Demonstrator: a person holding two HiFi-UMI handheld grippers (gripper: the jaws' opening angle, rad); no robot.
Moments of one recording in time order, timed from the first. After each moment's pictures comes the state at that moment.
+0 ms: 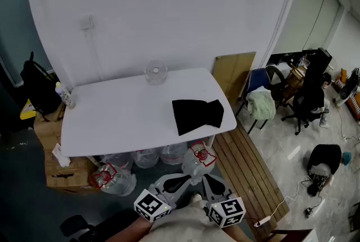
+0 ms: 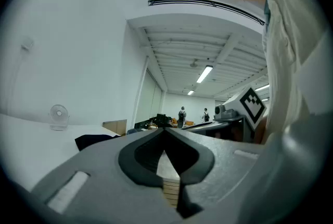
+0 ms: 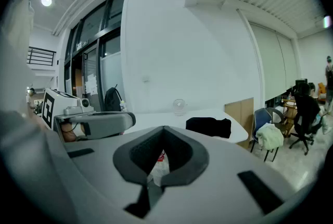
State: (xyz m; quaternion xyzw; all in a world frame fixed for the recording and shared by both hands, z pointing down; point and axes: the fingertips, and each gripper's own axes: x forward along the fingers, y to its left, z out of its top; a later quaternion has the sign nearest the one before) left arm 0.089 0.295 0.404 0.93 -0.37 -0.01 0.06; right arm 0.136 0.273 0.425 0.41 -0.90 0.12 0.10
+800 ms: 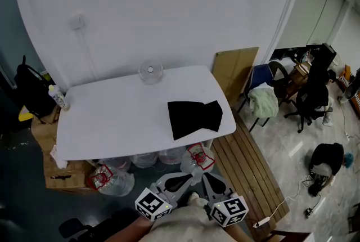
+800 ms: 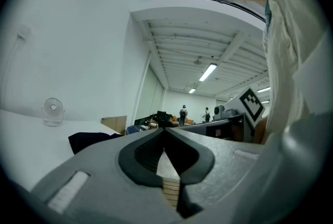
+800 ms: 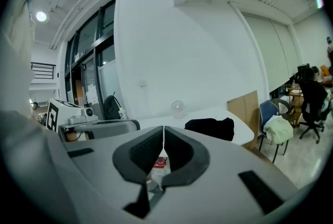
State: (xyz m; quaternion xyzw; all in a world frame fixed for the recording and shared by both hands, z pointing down) left arm 0.114 0.226 0.416 0.93 -0.37 -0.01 0.08; right arm 0.155 0.206 0.431 0.39 -0.91 0.15 0.06
